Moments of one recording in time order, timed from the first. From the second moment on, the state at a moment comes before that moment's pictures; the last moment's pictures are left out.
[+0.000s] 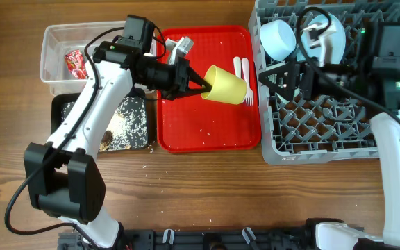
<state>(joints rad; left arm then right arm) -0.25 1.82 1.54 -0.96 1.16 -0.30 -0.01 1.40 1.45 -0.95 -0.99 -0.02</state>
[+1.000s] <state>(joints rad) -0.25 1.82 1.54 -0.87 1.54 -0.28 0.18 1.40 1.36 -0.71 -1.12 0.13</state>
